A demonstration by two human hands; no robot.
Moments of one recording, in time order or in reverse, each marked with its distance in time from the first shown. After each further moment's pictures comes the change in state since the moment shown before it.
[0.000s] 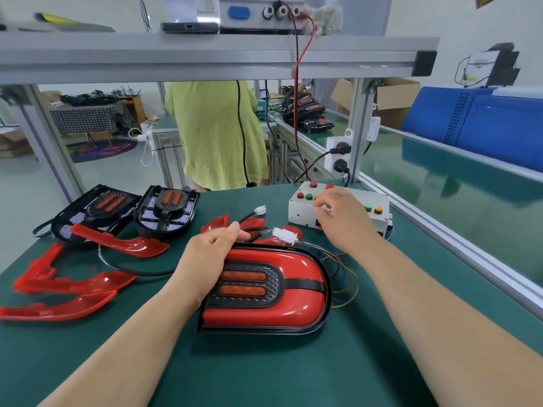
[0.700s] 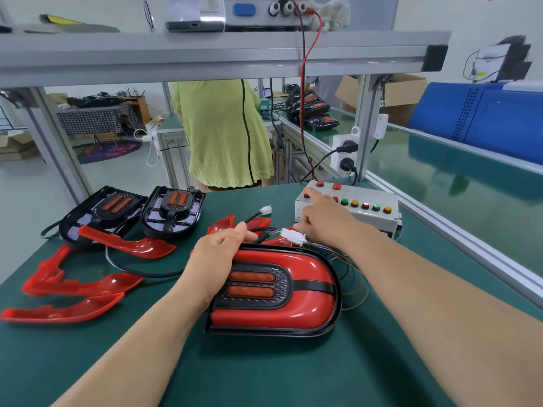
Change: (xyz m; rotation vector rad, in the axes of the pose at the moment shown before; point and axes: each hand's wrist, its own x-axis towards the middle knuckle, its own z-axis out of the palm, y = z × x) left_hand 0.001 0.001 -0.001 0.034 -0.021 -0.016; right_hand 0.031 -0.018 0.026 -0.362 -0.415 -0.121
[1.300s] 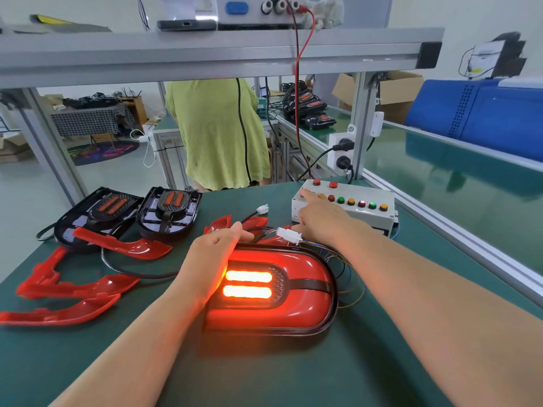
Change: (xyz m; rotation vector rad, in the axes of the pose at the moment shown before) left_hand 0.001 0.001 -0.001 0.085 -0.001 0.017; right_hand 0.005 0.000 0.000 -0.074 -0.042 -0.002
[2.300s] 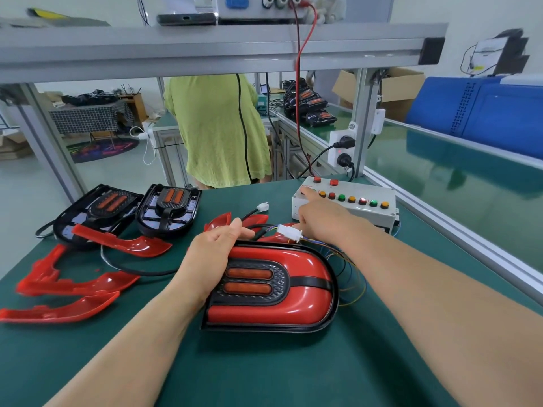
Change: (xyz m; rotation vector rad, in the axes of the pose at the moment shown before) left_hand 0.003 -0.002 0.001 -0.046 -0.021 -0.027; right_hand -0.004 -0.001 0.000 0.035 0.017 0.004
